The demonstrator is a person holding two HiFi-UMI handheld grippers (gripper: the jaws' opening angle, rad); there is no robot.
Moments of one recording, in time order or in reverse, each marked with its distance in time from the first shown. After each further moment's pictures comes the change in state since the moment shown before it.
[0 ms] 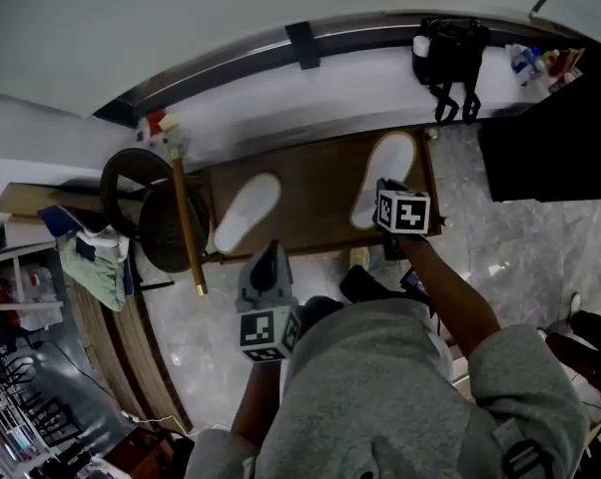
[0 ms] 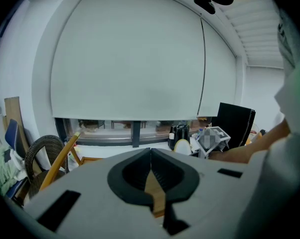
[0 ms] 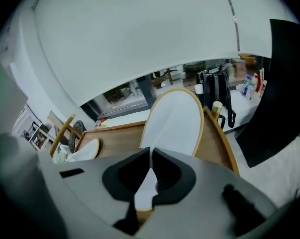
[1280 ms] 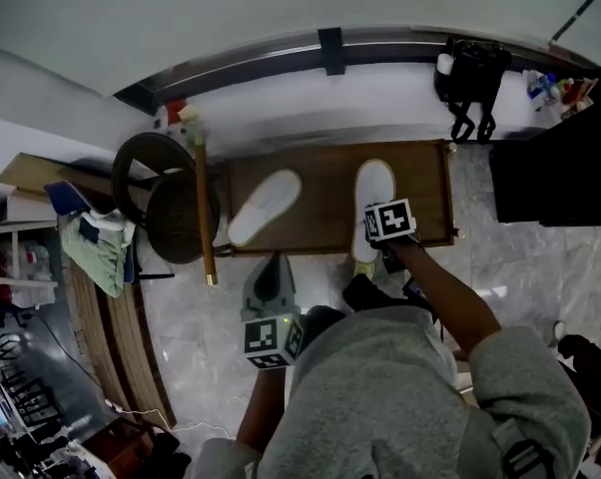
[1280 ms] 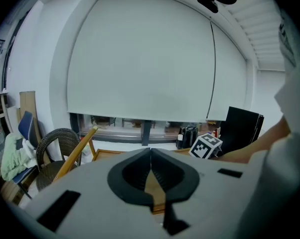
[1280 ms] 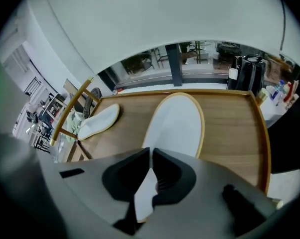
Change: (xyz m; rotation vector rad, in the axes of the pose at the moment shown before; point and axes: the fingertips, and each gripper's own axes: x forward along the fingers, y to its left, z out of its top) left arm -0.041 0.035 -0.022 -0.085 -0.017 0.093; right arm 0.030 0.071 -0.065 -0.240 0.291 0.116
